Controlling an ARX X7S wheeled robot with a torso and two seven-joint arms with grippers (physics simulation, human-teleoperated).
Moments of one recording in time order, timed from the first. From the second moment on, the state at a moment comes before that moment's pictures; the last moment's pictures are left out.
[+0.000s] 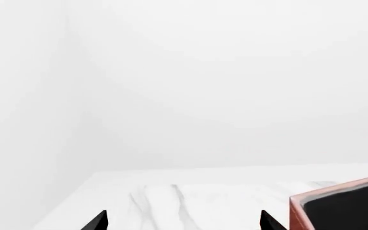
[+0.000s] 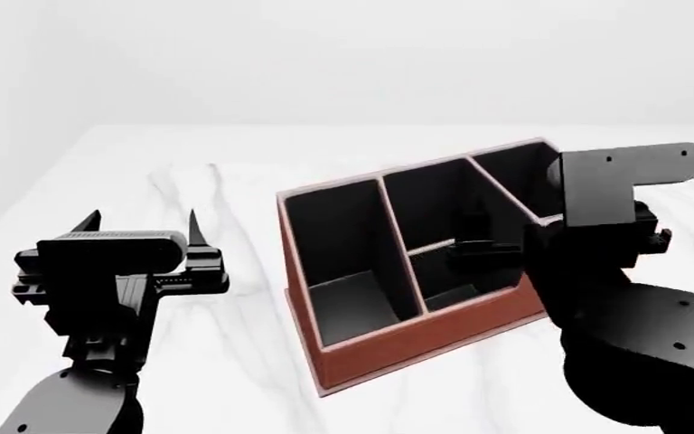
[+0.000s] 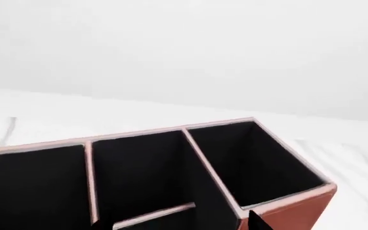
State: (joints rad) left arm -0.29 -0.29 0.04 0.63 -0.25 -0.77 -0.29; right arm 0.76 0.45 -0.04 -0.57 1.28 1.37 0.97
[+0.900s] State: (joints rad) left arm -0.30 -0.30 0.05 0.64 -0.26 -0.79 -0.31; right arm 0.85 0.94 -0.35 -0.58 2.30 1.09 1.54
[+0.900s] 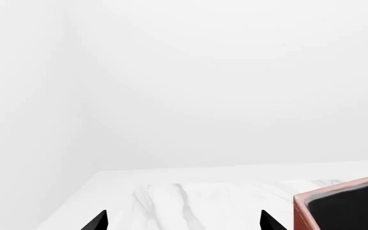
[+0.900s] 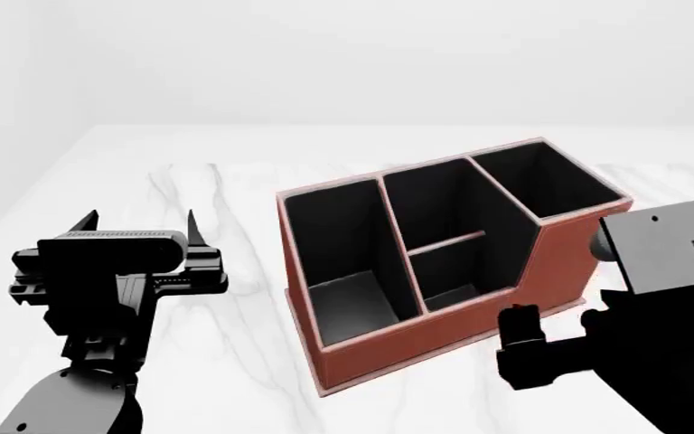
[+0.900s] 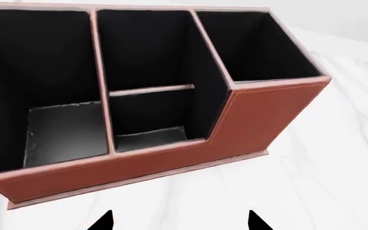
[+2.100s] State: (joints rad) left arm -0.31 -0.32 0.07 0.59 -0.27 -0.77 -0.32; right arm 0.05 1.42 -0.08 -0.88 2.22 0.42 1.46
